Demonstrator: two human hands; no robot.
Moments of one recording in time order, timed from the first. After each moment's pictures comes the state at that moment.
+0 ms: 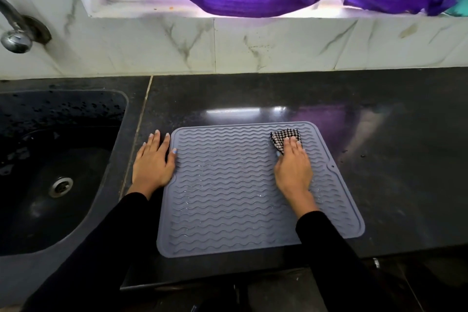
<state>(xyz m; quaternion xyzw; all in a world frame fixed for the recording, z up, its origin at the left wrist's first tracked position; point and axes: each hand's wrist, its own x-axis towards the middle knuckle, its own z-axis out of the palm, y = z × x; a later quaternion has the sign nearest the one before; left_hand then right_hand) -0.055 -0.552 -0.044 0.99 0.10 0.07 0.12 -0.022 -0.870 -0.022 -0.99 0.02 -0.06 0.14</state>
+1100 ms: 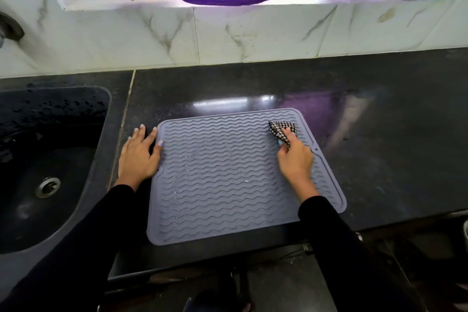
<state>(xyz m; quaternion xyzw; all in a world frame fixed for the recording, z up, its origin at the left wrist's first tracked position) -0.058 -0.552 -0.036 0.98 0.09 0.08 0.16 -0.040 -0.897 0.004 -0.94 0.11 -0.09 0.30</state>
